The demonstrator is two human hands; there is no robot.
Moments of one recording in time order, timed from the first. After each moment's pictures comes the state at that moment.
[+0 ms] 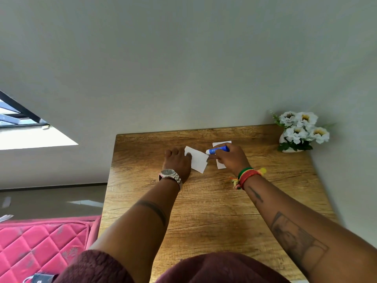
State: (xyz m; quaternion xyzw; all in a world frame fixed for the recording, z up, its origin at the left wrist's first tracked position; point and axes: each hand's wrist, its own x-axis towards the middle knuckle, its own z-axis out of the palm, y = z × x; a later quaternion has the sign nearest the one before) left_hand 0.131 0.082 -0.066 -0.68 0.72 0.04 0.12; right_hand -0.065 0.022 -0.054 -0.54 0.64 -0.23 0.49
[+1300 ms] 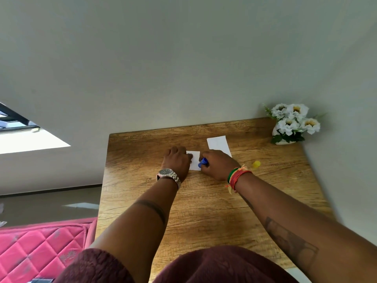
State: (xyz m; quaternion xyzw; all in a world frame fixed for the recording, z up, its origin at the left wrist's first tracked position) left_hand 0.120 0.085 -0.067 -0.67 0.74 0.06 0.07; right_hand -0.056 0.045 -0.060 -0.82 0.49 -0.01 0.28
